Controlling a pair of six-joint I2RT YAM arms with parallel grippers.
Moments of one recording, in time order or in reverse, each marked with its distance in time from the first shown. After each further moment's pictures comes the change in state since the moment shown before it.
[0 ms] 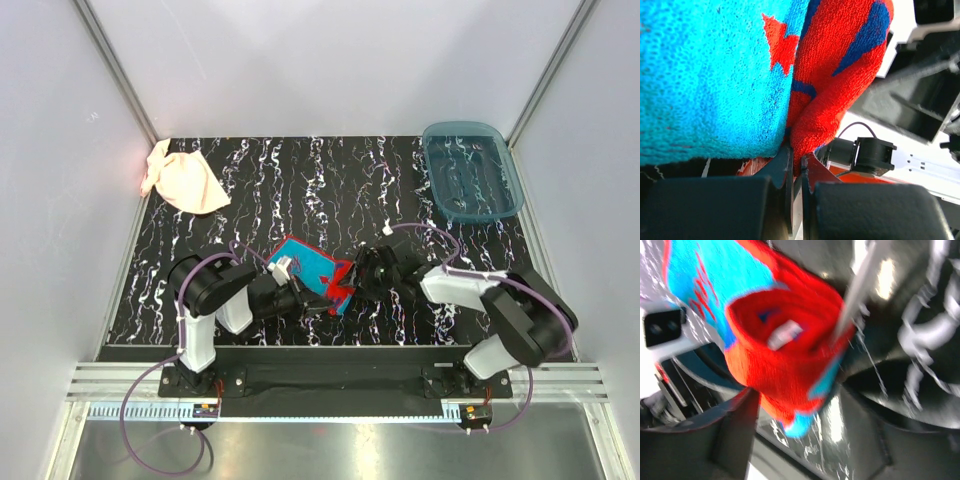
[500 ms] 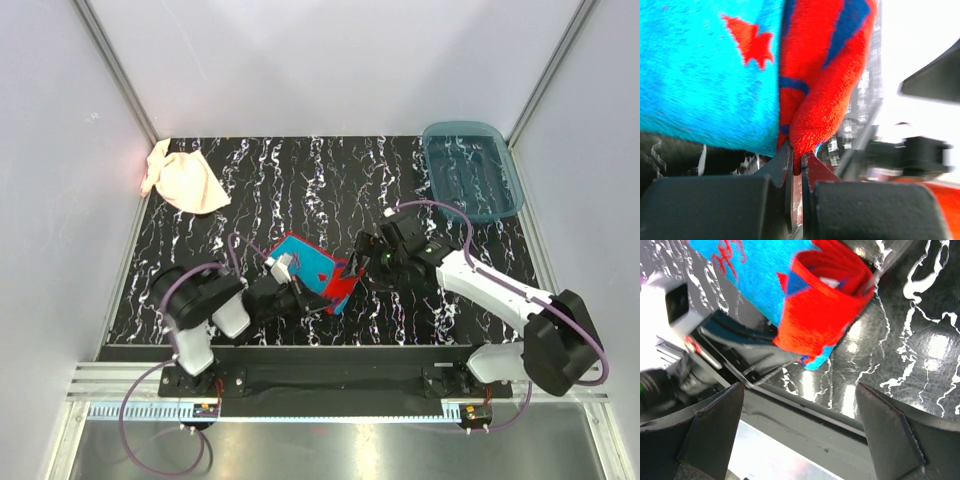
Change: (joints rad) left arm -0.070 -0.214 -0.022 -0.233 -0.177 0.280; right arm -0.005 -0.134 0.314 -0.543 -0.006 -0.134
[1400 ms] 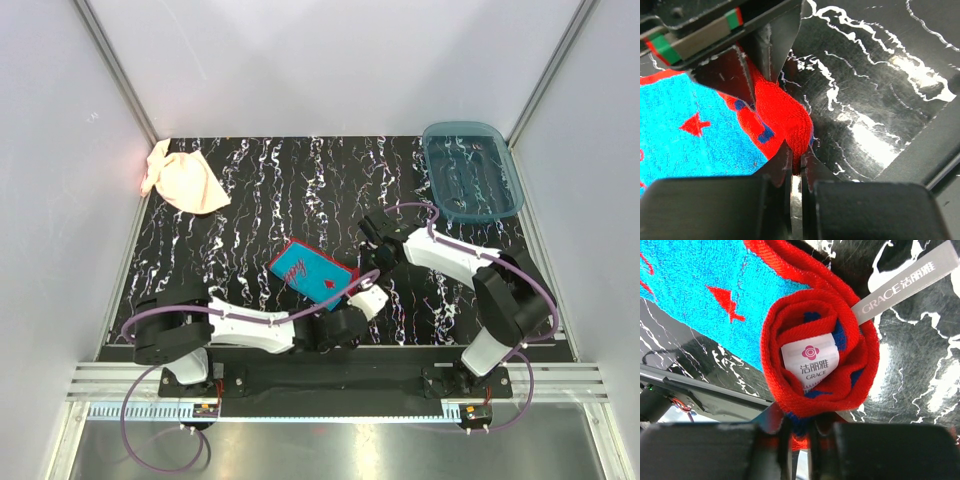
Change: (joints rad) left arm -0.605 -0.109 0.581 -1.036 -0.775 0.866; right arm 0.000 0.312 0.126 -0.163 -0.023 -0.074
